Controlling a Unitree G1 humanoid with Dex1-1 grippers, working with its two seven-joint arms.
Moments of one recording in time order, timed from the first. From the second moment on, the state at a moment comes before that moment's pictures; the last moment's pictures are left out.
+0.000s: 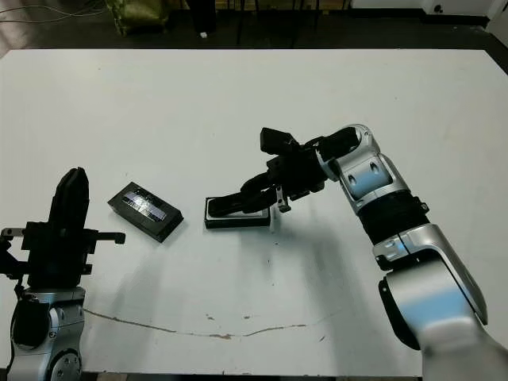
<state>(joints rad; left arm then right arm) 0.20 0.08 0.09 -0.36 -0.33 -0.22 -0.15 -0.93 -0.44 0.42 0.58 0.00 0.22 1.44</state>
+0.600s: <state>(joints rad) 0.20 0.08 0.09 -0.36 -0.33 -0.23 -0.16 -0.90 -0.43 0.43 0.58 -0.03 0.24 1.40</state>
